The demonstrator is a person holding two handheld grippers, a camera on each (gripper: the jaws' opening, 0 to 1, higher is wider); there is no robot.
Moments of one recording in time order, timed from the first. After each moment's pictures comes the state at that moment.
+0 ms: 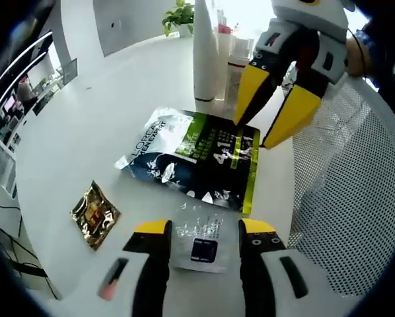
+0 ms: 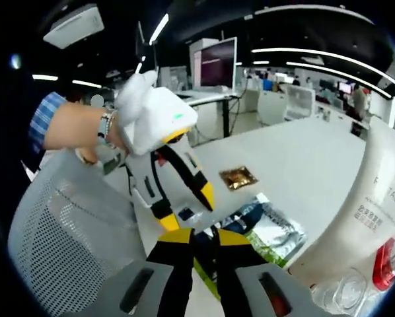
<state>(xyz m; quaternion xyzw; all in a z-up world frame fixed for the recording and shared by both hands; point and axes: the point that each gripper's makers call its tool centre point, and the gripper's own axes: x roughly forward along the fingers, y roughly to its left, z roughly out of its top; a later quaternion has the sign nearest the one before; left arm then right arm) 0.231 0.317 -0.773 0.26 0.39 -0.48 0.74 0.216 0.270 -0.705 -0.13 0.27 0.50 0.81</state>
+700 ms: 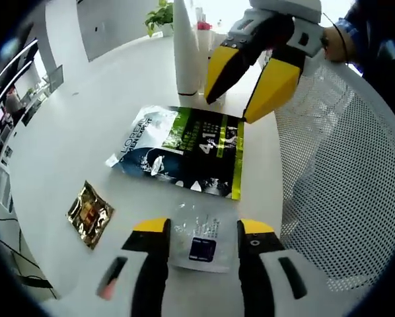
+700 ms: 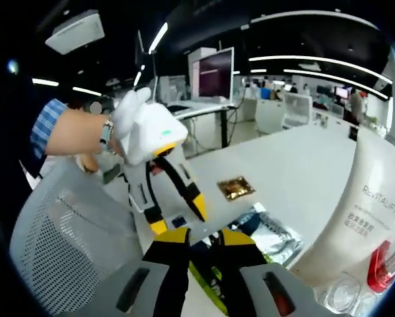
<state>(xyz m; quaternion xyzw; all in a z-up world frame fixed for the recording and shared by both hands) 0.218 0.321 -0.773 0.28 0.39 -0.52 0.71 0.221 0.271 -0.694 -0.11 0.25 0.50 0.83</state>
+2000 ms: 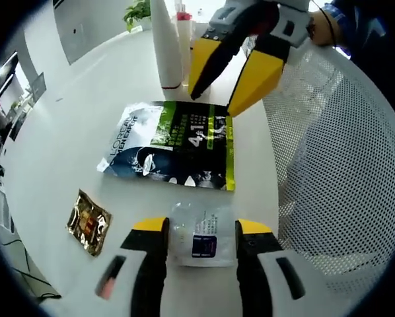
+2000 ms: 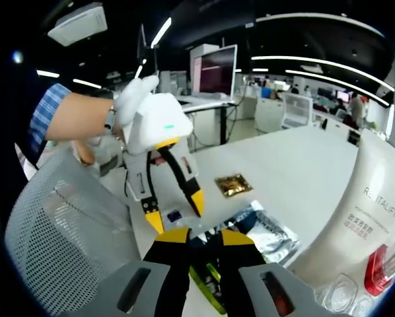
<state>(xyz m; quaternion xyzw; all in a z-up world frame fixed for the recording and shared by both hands) 0.215 0.325 -0.774 0.32 0.40 -0.55 0.66 0.222 0.269 -0.699 -0.14 0.25 0.49 0.82</state>
